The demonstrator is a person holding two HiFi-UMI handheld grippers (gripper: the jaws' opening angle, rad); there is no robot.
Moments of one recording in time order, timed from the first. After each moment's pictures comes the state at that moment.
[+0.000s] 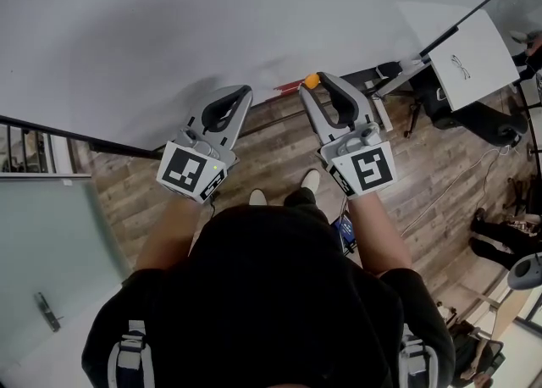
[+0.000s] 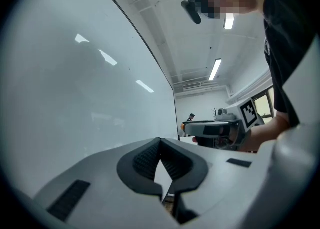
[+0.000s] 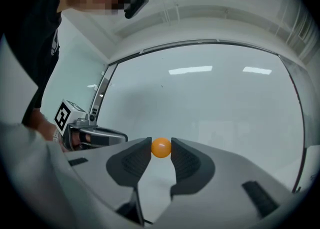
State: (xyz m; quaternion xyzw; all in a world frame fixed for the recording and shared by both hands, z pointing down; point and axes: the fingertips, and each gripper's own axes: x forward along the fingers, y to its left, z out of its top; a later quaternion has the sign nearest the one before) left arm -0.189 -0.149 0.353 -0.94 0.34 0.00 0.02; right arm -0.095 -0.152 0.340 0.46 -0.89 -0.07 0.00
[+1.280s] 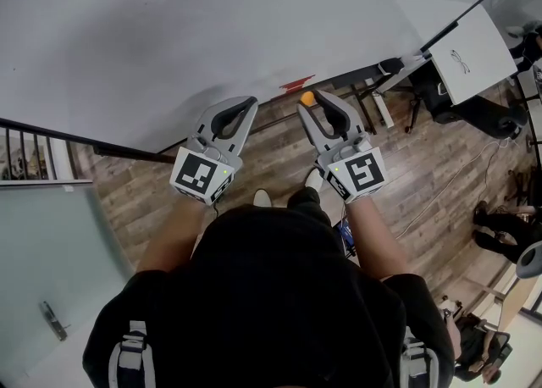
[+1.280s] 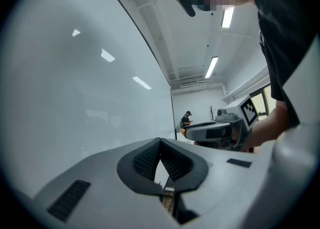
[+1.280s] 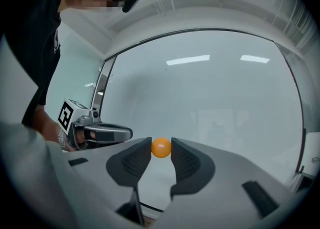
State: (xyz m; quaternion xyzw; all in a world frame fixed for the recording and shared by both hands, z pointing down) left arm -0.205 -0.141 0.393 -0.95 0.32 -0.02 0.02; right arm -0.119 -0.138 0.397 0.46 -0.89 -0.02 0.03
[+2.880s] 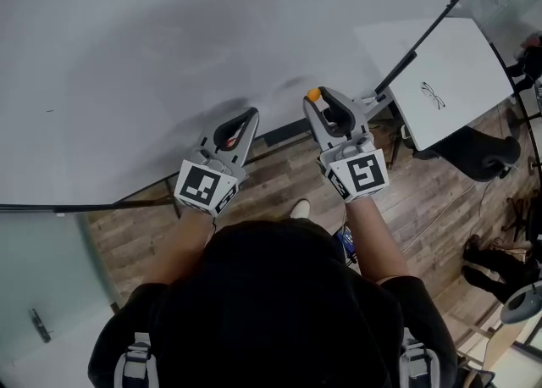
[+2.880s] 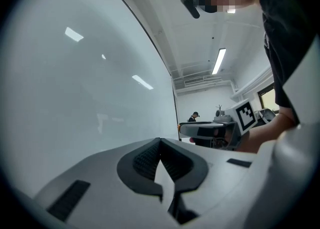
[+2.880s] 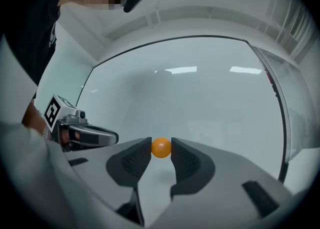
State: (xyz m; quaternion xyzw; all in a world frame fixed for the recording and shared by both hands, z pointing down) left arm 0.089 -0.270 0.370 -0.94 0.35 -0.01 0.03; right arm 0.189 -0.289 0.361 0.48 -0.87 -0.07 -0.01
